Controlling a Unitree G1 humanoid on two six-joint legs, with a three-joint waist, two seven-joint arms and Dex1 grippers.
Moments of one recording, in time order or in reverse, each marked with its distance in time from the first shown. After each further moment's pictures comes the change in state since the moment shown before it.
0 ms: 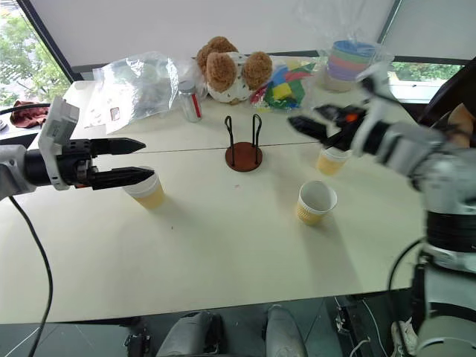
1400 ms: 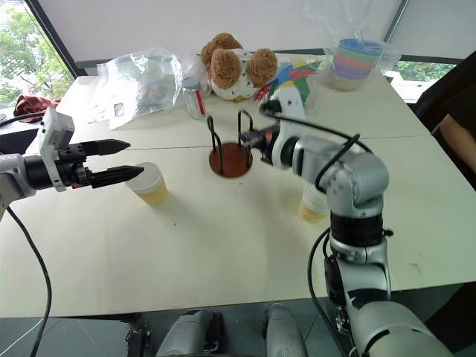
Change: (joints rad) left arm 0.027 -0.084 0.011 0.125 0.192 -0.149 -0.026; right arm -0.038 0.513 -0.014 -0.338 -0.280 0.430 -0.276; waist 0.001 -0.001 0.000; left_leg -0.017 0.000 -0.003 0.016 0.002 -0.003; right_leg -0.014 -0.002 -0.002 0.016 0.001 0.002
